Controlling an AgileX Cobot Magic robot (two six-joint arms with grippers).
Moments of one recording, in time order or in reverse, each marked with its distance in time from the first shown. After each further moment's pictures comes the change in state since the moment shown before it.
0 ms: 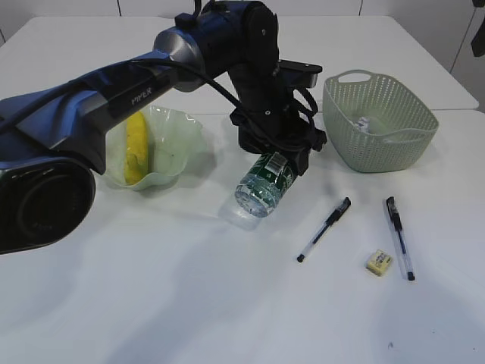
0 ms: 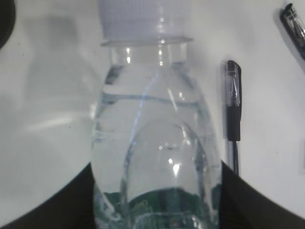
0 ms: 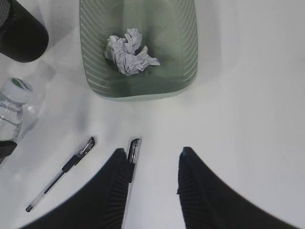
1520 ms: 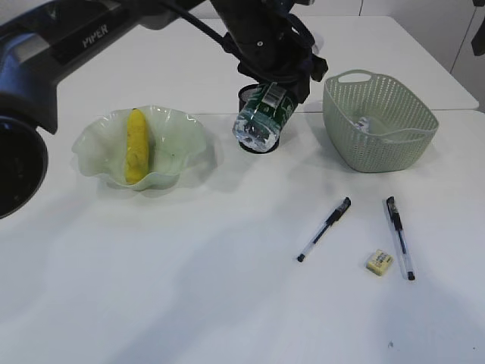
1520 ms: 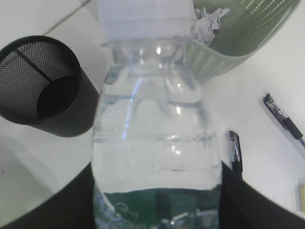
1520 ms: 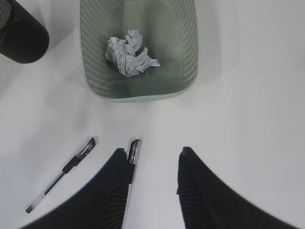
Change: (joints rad) left arm 0.000 -0.148 -0.011 0.112 -0.107 0.000; right arm 0.000 0.000 0.000 0.000 -0.003 0.000
